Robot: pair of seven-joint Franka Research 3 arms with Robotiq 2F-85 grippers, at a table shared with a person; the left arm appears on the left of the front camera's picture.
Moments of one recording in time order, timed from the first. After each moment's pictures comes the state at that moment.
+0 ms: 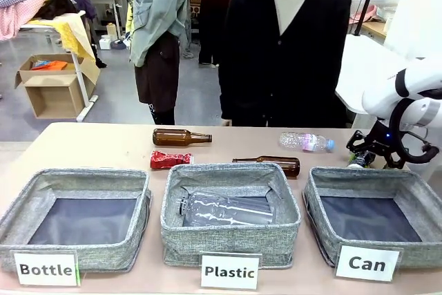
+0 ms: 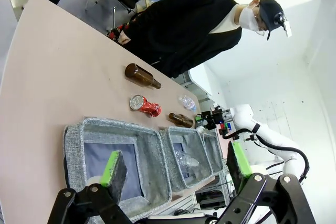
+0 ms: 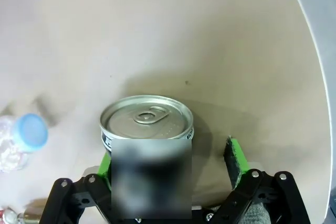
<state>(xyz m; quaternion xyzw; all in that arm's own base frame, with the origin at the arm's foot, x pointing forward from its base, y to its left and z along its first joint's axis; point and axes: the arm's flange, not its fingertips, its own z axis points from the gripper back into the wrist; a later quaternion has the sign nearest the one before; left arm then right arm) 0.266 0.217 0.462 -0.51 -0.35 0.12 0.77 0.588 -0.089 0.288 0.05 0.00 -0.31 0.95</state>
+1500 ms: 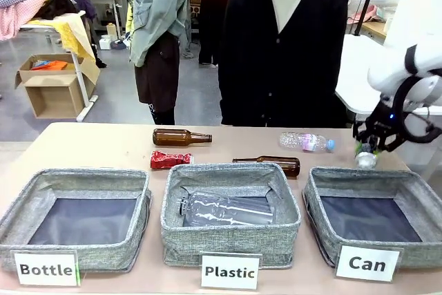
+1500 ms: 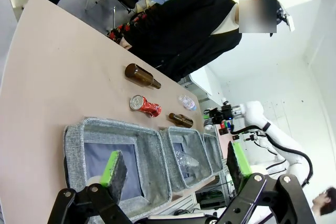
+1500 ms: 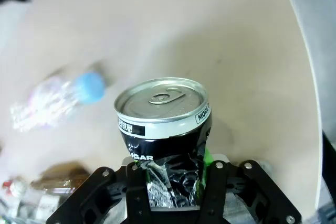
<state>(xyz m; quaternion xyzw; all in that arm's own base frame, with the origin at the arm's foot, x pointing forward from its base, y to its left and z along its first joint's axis) 0.266 0.217 0.462 -0.51 -0.35 0.12 0.77 0.588 -0.075 0.365 0.08 -0.02 -0.26 0.96</state>
